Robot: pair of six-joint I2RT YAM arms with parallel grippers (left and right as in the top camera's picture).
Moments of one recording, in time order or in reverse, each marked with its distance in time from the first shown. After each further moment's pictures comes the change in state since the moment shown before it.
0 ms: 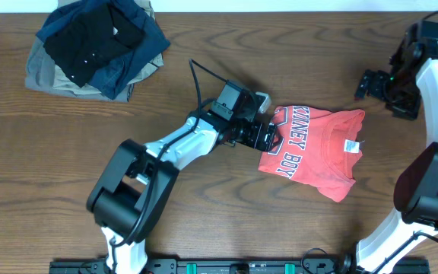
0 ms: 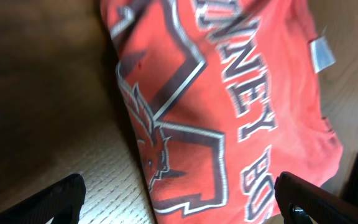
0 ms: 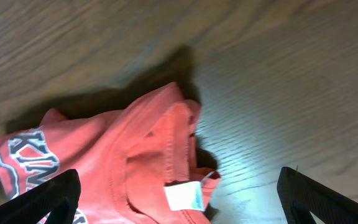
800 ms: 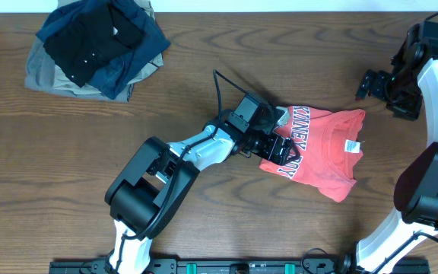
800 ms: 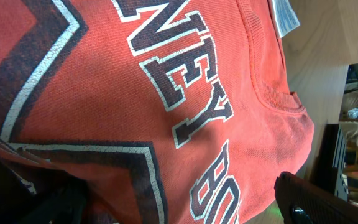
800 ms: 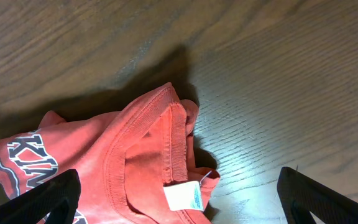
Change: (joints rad) left arm -0.096 0.080 0.000 0.113 0.095 -0.040; right arm -0.004 0.000 0.000 -0.001 0.002 0.003
